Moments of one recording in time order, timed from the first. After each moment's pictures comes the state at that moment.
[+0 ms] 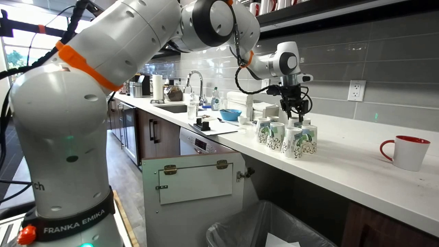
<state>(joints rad) 0.05 0.75 -0.04 -1.16 -0.12 2.19 0.24</state>
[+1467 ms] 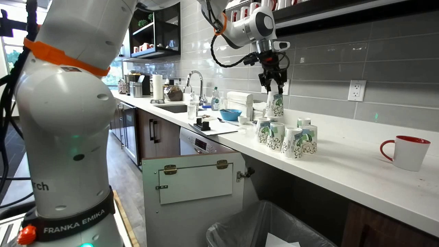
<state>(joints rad) 0.17 0.37 -0.03 -1.44 -0.22 1.98 0.29</state>
